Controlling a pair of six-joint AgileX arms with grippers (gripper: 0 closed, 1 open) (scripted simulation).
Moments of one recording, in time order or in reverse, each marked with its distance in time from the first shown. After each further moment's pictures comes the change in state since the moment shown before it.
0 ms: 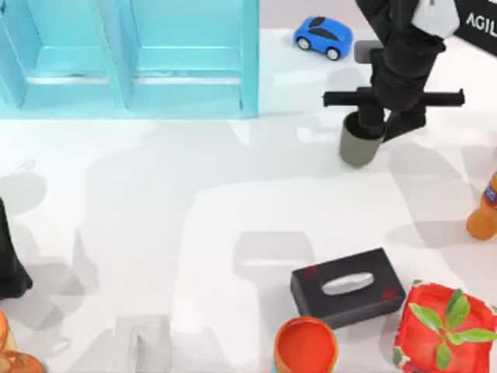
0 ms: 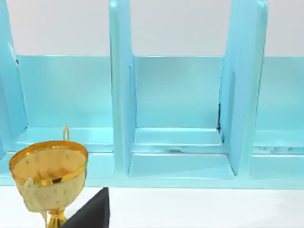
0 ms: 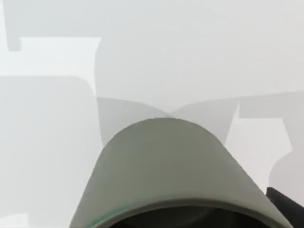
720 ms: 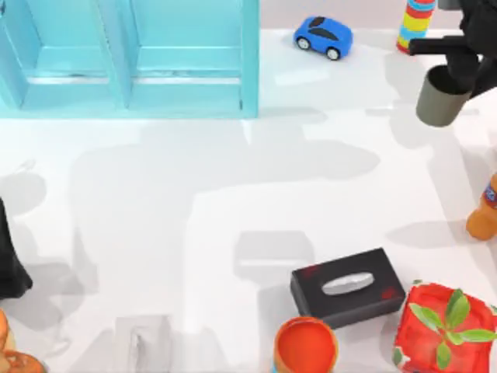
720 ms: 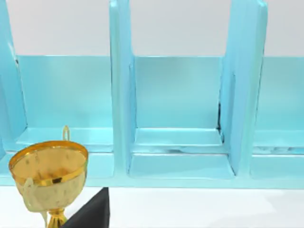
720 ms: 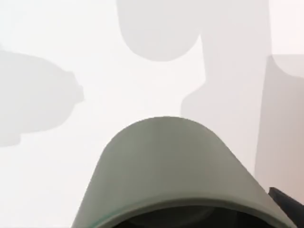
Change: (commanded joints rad) left arm 0.000 0.000 0.000 0.000 0.000 0.000; right arm -0.168 -0.112 0.124 -0.251 -0.015 -0.185
